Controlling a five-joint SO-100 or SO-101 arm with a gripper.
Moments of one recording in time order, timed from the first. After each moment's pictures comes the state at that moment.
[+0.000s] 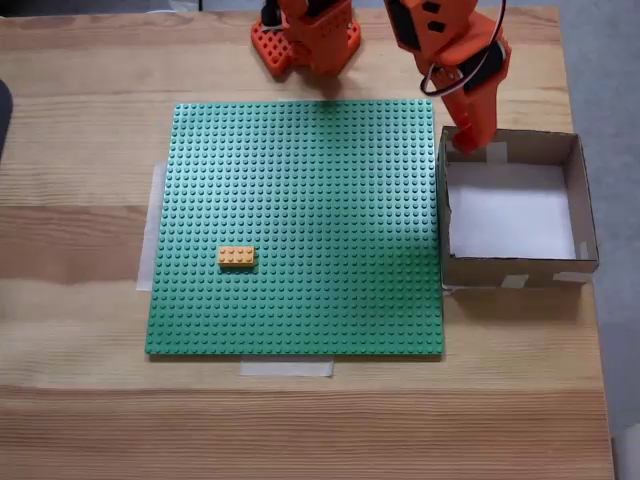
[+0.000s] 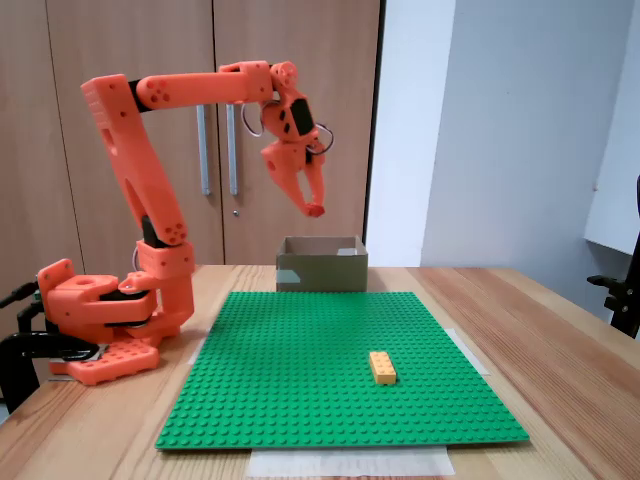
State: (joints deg) arm -42.2 103.3 92.1 75.8 6.2
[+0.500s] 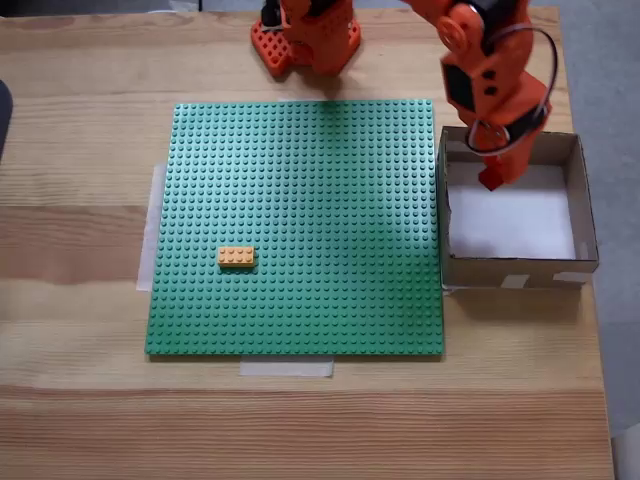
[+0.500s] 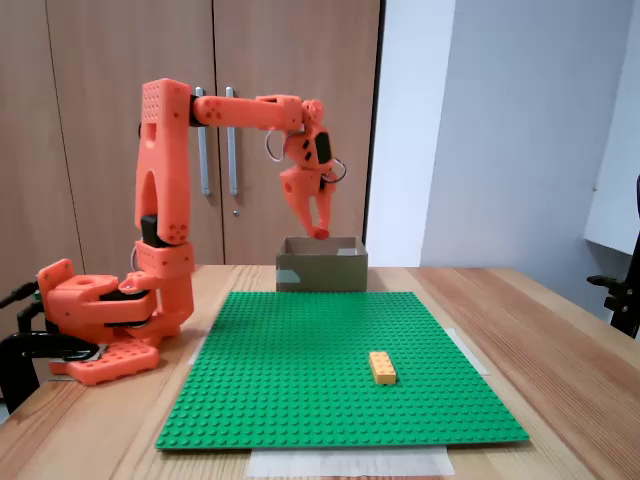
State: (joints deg) arm -45.8 80.7 76.8 76.2 7.3
